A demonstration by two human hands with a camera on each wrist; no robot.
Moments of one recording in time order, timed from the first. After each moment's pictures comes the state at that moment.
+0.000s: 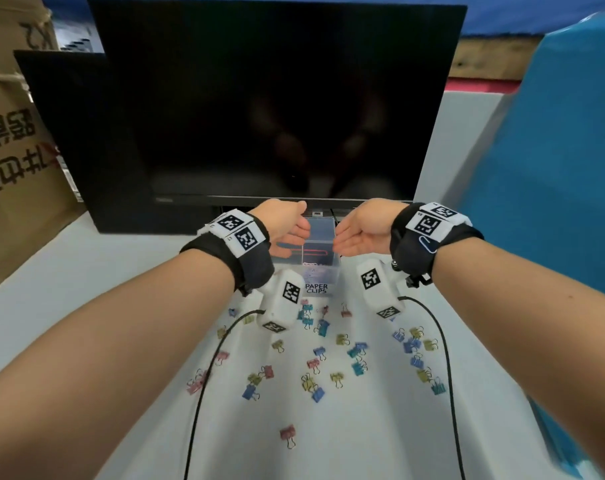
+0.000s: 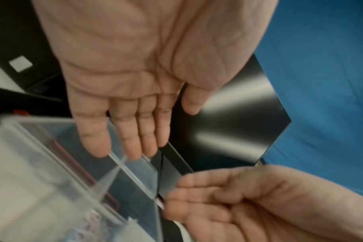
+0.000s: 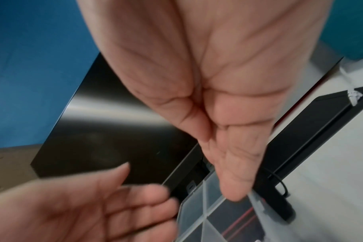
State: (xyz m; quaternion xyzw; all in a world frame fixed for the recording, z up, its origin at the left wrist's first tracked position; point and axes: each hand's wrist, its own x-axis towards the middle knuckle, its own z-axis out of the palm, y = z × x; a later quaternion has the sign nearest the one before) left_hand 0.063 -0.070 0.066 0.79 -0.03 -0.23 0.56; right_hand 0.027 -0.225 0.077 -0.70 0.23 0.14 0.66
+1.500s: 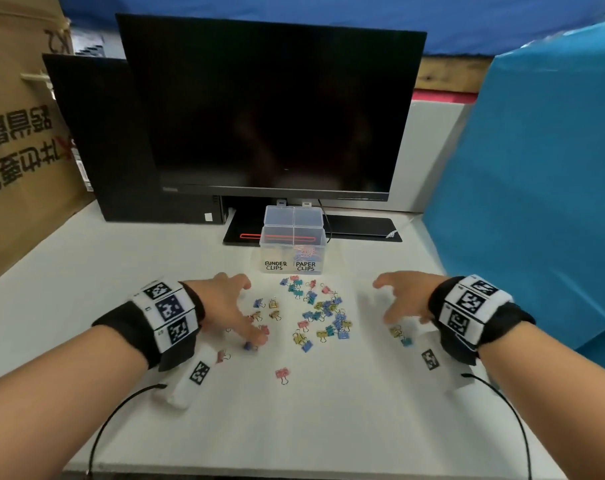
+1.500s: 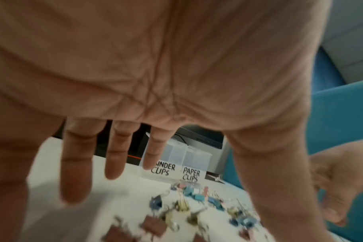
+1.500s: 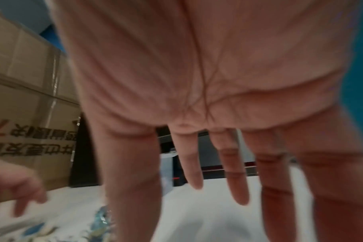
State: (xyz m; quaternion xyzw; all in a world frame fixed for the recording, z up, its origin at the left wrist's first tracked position) left_hand -0.037 0.032 0.012 0.95 -0.16 -0.28 0.07; right_hand -0.117 -0.250 0.034 -0.97 0.12 0.20 0.12
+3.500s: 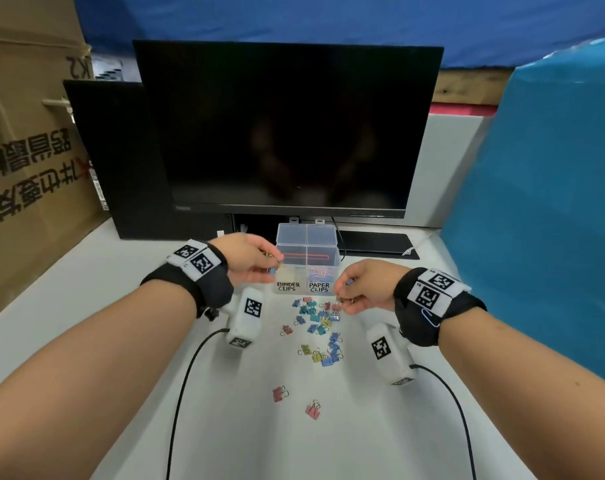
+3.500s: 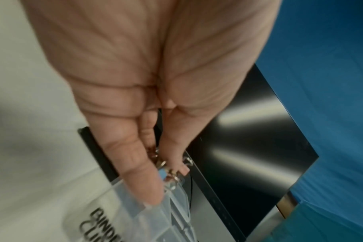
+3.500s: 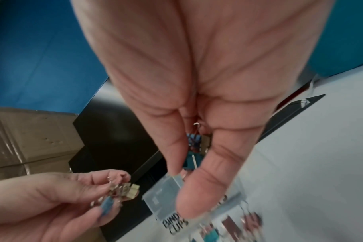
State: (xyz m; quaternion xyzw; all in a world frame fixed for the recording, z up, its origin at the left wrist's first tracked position) left_hand 0.032 0.009 0.044 0.77 -0.06 -0.26 0.58; right_hand -0.048 -0.213 0.030 -0.84 0.10 0.17 0.51
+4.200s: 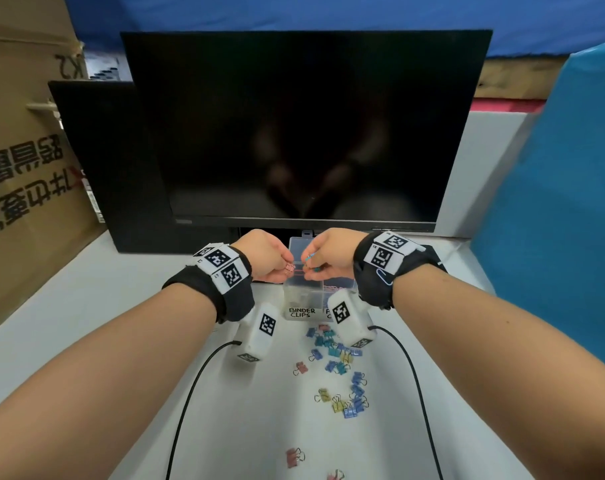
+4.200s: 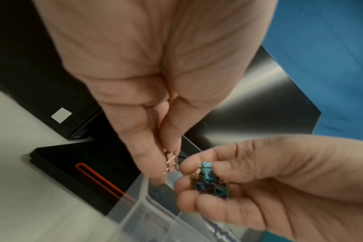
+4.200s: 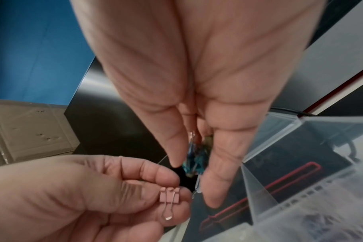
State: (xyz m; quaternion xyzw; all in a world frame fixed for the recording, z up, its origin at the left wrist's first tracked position) left_hand 0.088 -0.020 0.046 0.83 -0.01 -0.18 0.53; right_hand 0.061 -0.162 0.062 -0.84 0.08 0.16 0.51
